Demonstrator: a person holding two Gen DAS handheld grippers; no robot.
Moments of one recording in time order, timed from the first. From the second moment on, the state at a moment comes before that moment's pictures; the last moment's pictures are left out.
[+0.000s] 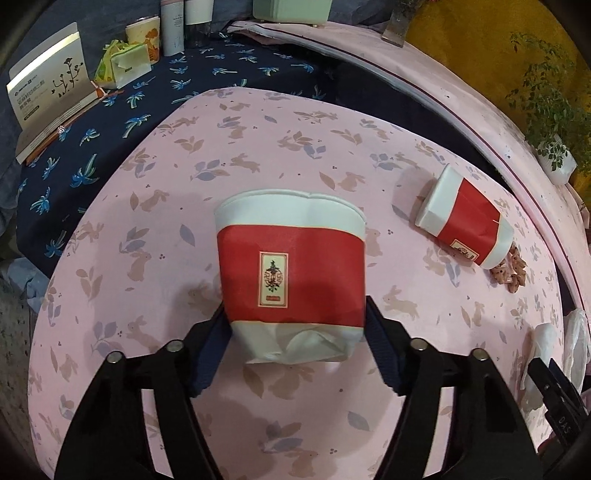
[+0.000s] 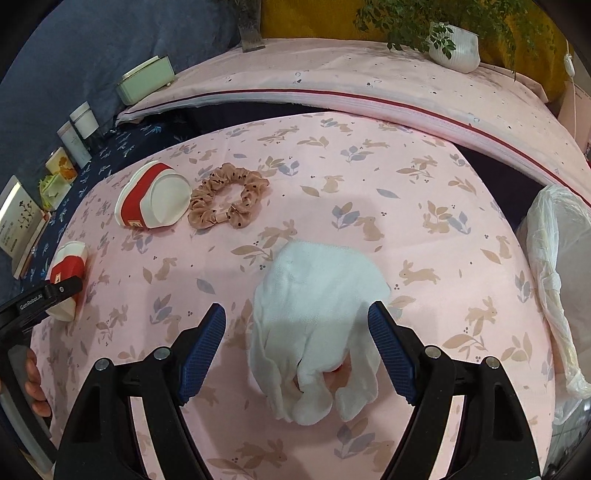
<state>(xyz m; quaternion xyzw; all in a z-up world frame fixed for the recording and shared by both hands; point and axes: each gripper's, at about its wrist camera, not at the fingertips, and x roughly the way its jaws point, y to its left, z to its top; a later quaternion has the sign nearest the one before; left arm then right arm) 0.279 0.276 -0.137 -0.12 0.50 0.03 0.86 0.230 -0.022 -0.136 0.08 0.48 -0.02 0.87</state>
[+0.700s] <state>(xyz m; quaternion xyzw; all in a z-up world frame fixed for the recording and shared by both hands) 0.226 0.149 -0.056 -0.11 0.45 -0.06 0.89 0.179 -0.079 -0.059 0.11 0.42 0.00 0.90</state>
